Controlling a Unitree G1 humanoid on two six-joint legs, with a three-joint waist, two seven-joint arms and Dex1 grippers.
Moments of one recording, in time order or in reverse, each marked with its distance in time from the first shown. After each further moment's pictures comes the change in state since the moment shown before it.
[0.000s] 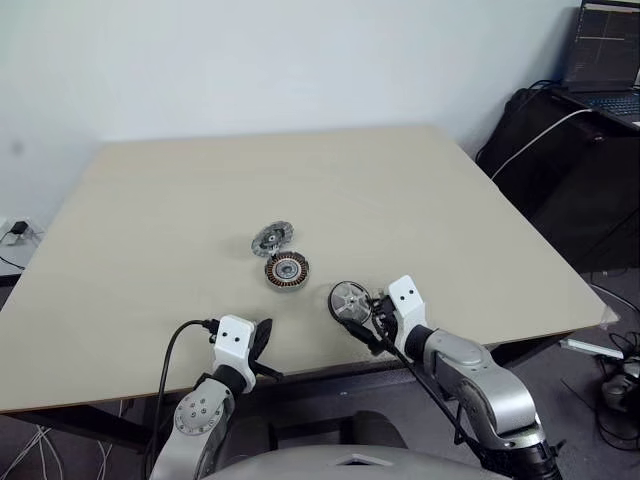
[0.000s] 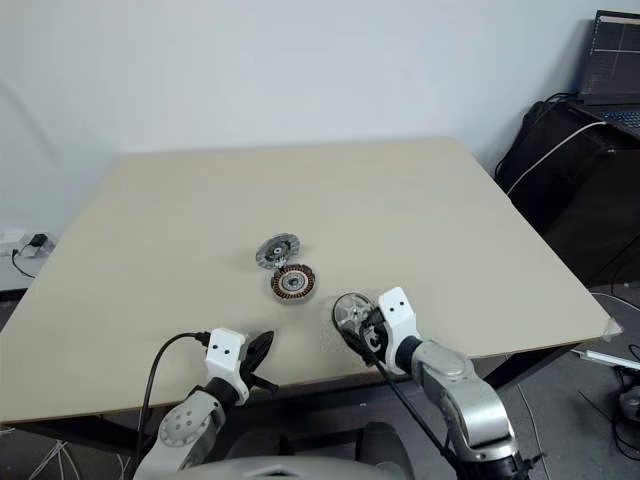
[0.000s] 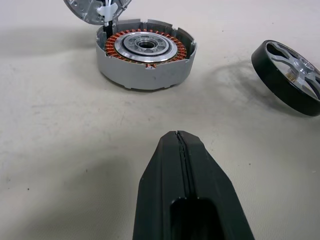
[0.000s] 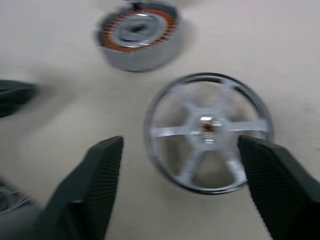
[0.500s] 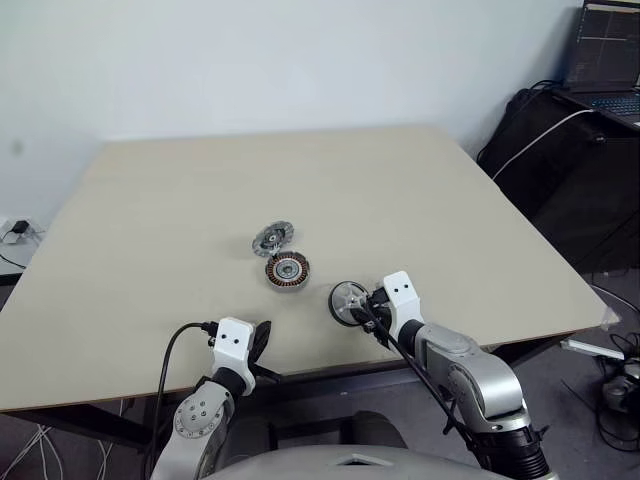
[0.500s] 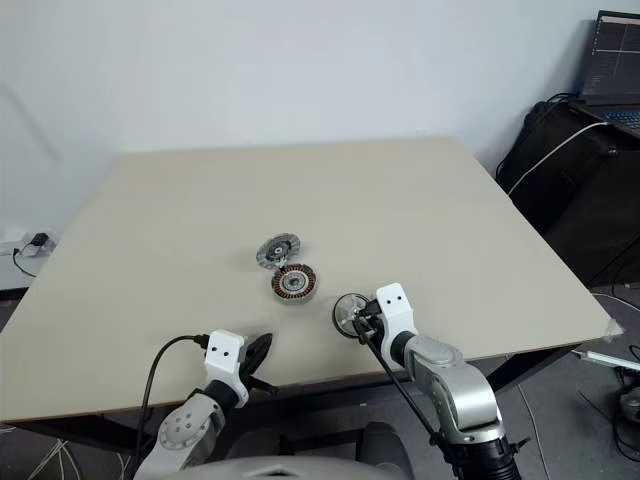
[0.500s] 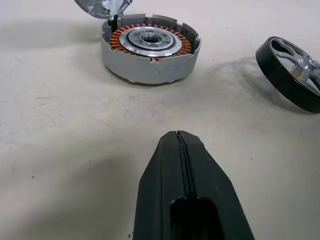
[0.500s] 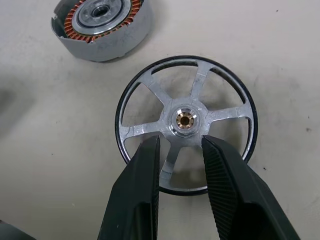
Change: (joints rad) left arm 0.016 -0.010 -0.002 -0.016 0.000 0.007 0.018; right arm -0.057 0.040 -0.007 0.022 0.020 0.144 -0.079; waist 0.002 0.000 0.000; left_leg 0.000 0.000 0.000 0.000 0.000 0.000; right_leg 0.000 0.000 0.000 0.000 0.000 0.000
